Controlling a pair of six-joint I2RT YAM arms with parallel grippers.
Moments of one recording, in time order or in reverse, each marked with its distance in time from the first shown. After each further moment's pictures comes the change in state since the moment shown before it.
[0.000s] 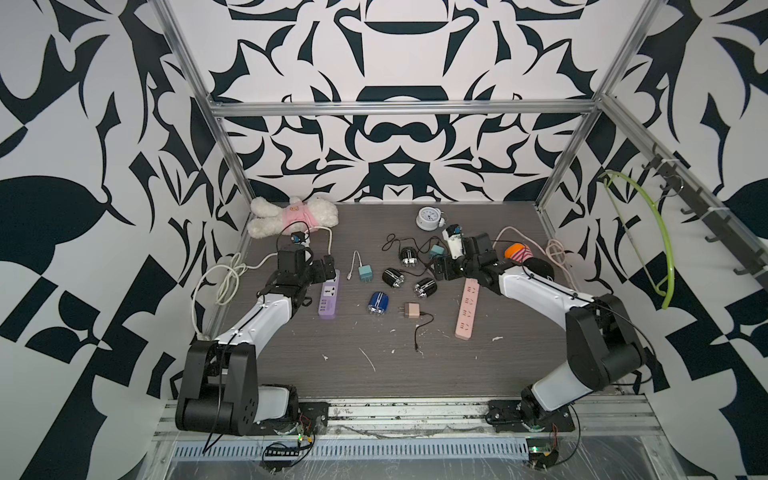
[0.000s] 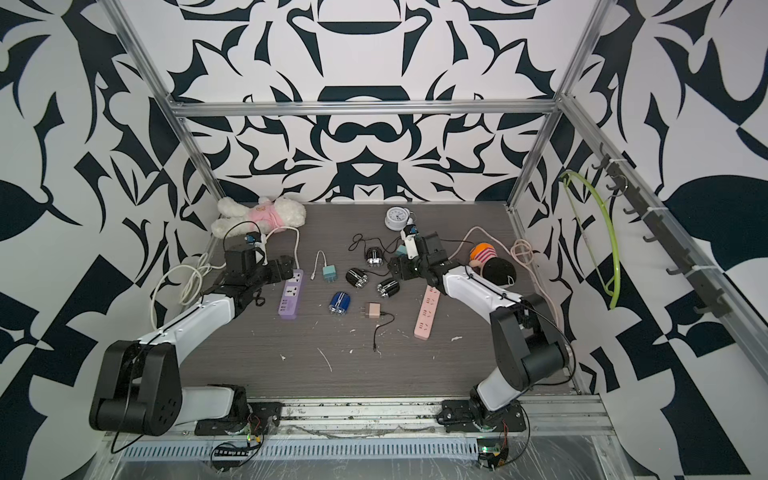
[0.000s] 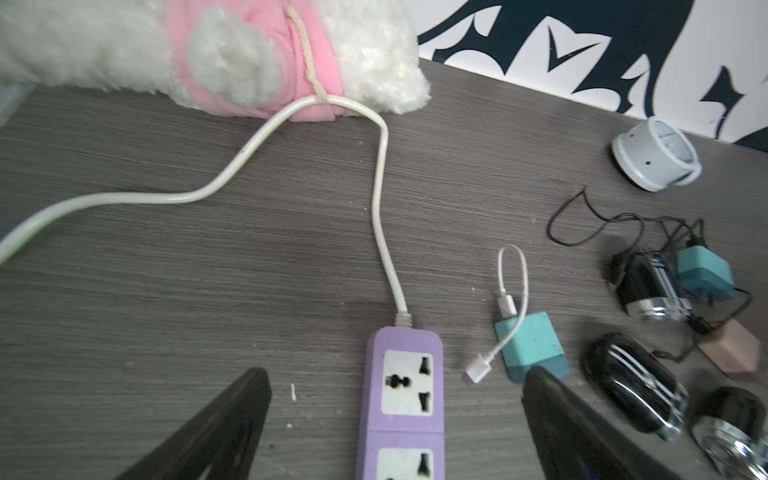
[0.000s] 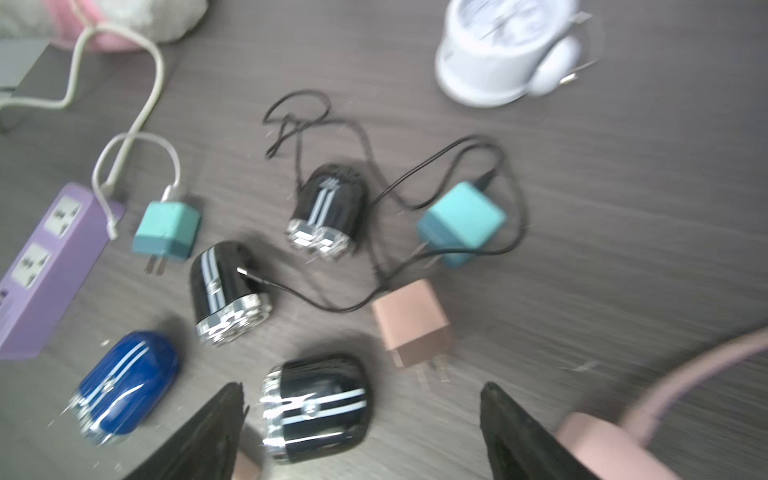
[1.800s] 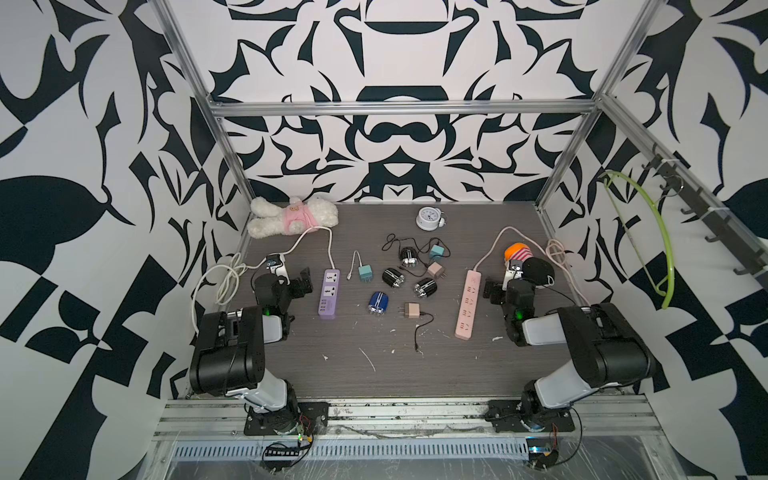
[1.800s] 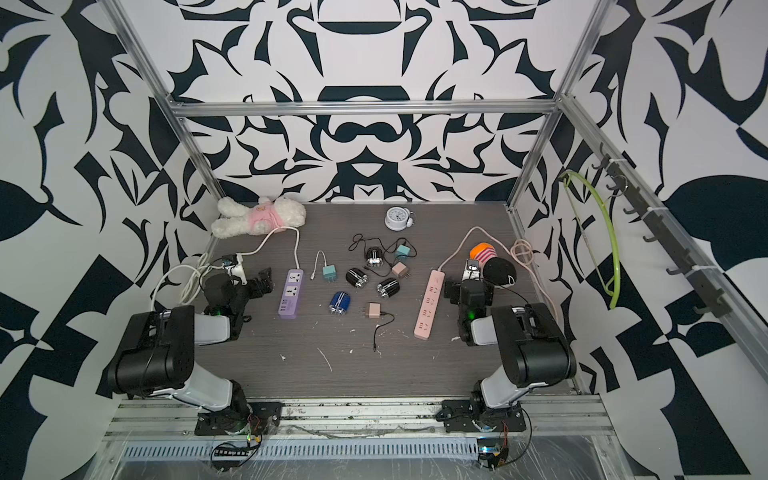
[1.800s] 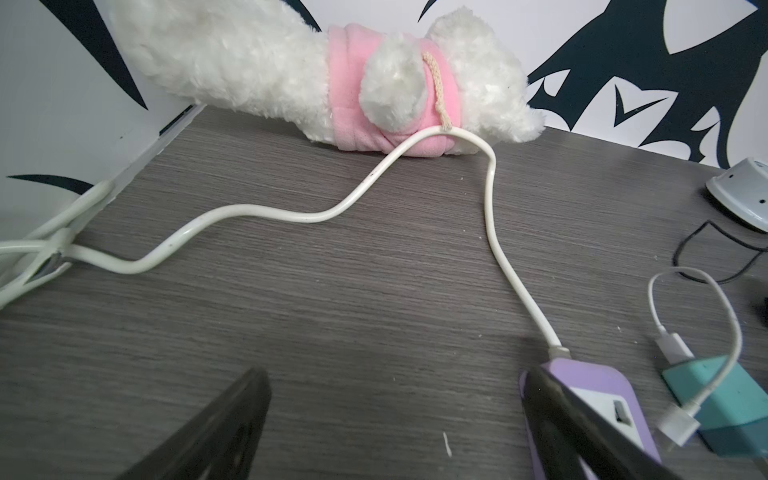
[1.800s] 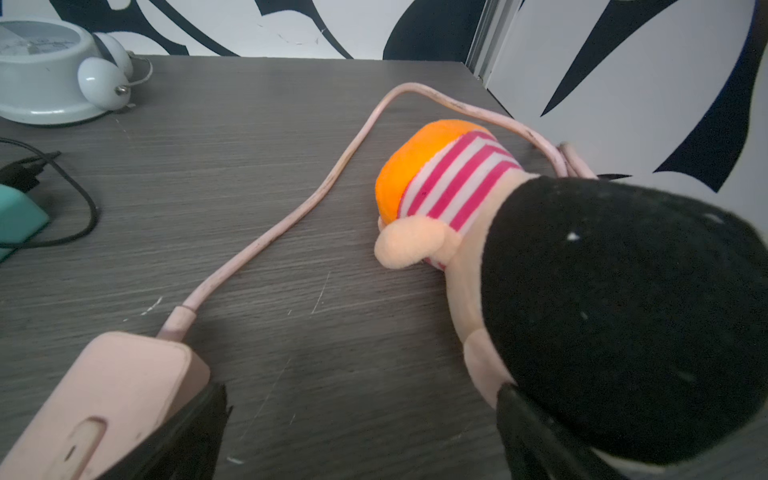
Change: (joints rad) left arm 0.269 0.211 -0.333 0.771 0.149 0.116; right arm -0.258 0.009 -0.653 0.943 0.432 -0.095
